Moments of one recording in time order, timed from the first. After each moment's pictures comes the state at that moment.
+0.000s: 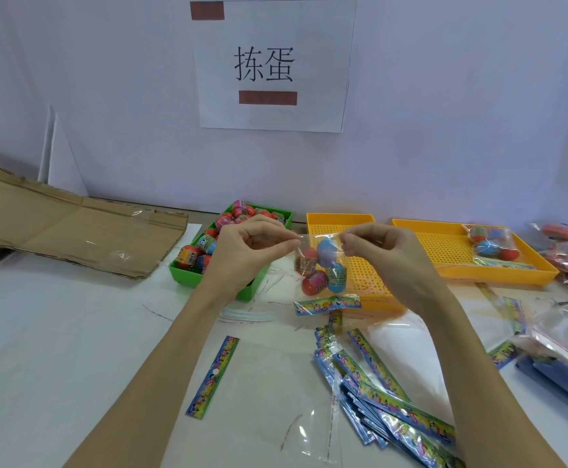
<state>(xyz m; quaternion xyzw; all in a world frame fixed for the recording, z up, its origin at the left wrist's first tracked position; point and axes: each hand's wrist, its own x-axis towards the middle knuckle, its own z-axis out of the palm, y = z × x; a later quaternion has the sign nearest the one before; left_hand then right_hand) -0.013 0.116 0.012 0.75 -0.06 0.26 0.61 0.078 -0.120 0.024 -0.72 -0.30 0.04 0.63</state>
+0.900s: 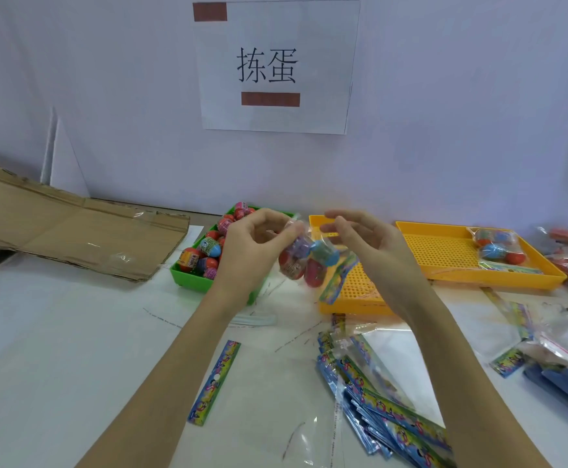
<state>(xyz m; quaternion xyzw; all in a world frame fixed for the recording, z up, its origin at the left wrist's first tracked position) -0.012 0.097 0.024 0.74 0.03 0.30 0.61 0.059 -0.094 0.036 -0.69 -0.30 0.04 0.65</state>
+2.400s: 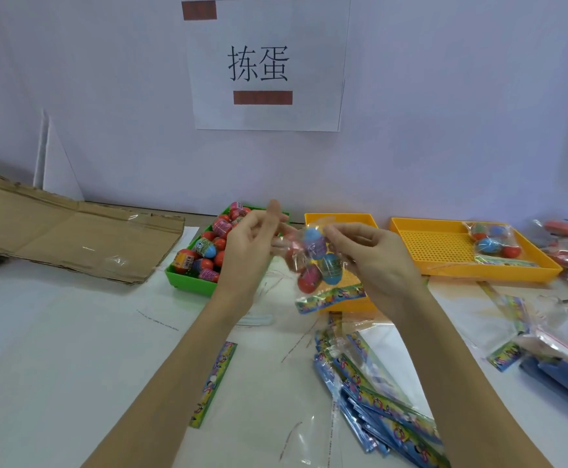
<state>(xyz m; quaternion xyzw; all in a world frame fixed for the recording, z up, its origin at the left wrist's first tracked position) -0.005 0.085 0.019 0.67 0.06 0.27 0.69 0.051 -0.092 0.035 -0.66 -0.17 0.09 0.72</state>
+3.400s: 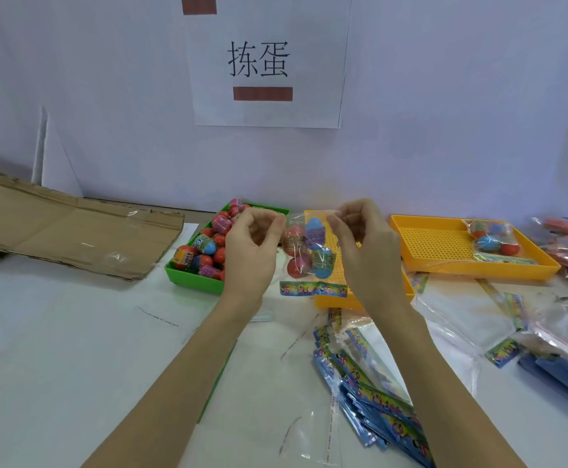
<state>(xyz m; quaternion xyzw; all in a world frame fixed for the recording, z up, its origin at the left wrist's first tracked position) 0.000 0.082 0.006 0.68 0.06 0.39 0.62 0.050 -0.074 0.025 -0.75 -0.27 -0.23 0.56</state>
